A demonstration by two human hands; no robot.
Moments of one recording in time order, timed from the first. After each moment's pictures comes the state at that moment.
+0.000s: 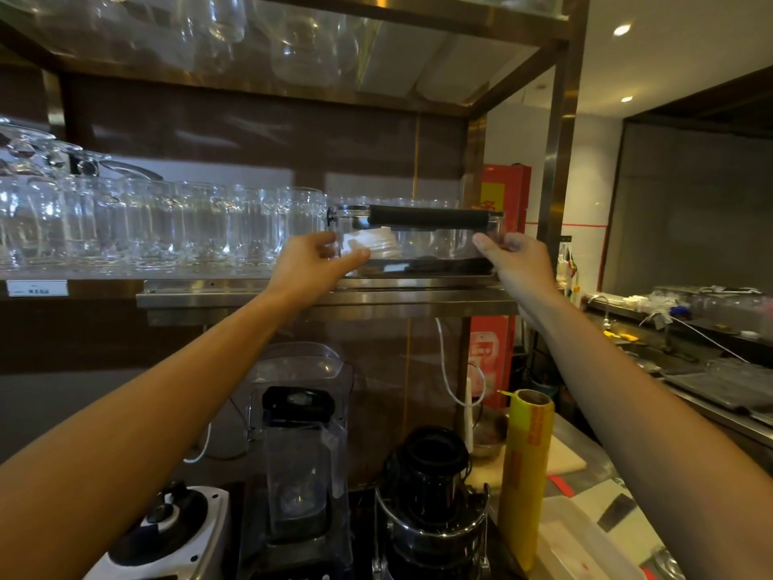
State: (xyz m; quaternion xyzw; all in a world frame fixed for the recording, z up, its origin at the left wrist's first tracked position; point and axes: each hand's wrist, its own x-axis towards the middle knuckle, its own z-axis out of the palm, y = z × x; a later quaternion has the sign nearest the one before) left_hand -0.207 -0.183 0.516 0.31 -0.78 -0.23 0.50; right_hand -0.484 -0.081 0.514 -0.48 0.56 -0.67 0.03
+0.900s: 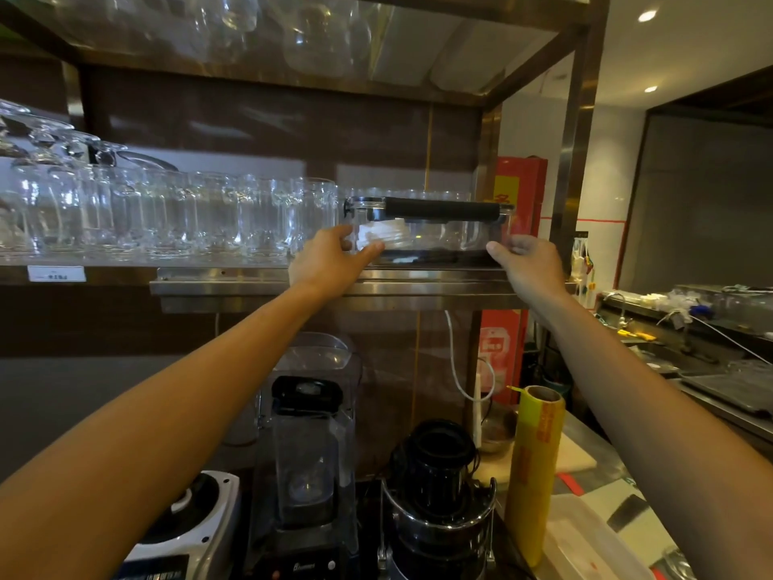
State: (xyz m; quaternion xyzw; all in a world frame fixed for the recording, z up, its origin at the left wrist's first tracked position) left_hand -0.227 -0.188 0.513 0.38 -0.78 -0.13 0.48; right_hand -0.495 -0.090 0.505 -0.47 0.61 -0.64 -0.01
